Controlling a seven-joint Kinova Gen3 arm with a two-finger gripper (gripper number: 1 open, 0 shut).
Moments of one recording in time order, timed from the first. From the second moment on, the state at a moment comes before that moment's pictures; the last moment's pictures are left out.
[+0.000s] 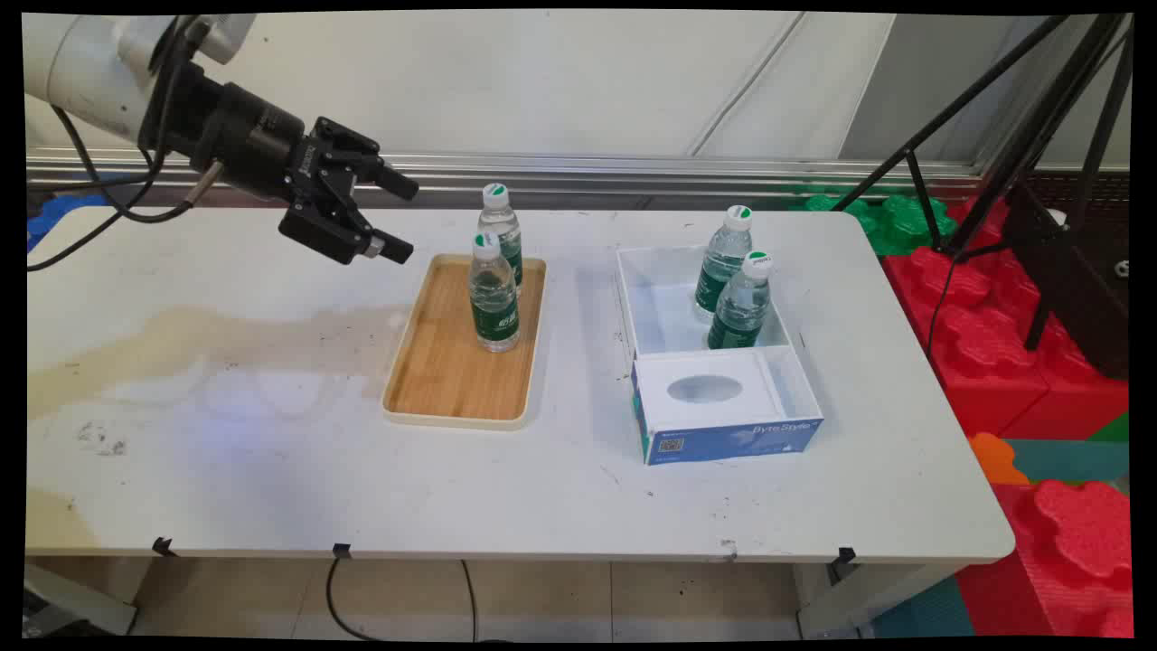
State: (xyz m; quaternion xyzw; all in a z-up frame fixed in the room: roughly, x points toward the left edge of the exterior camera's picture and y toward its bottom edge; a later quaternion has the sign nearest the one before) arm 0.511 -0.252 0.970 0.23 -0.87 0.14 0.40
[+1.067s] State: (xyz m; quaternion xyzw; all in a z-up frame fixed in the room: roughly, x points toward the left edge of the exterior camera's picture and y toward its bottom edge) arm 0.464 -0.274 0.995 0.21 -0.86 0.15 0.43
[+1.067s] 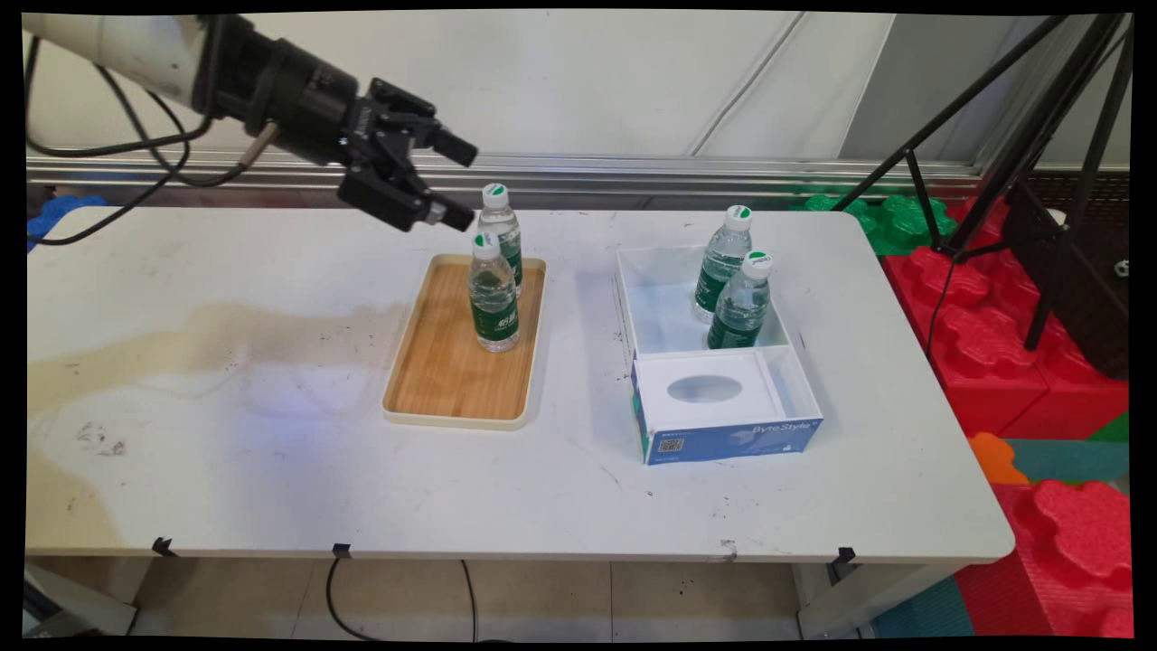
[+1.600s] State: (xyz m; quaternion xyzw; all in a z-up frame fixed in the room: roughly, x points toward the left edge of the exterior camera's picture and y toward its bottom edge) arm 0.397 -0.319 0.995 0.19 -0.87 0.16 0.44
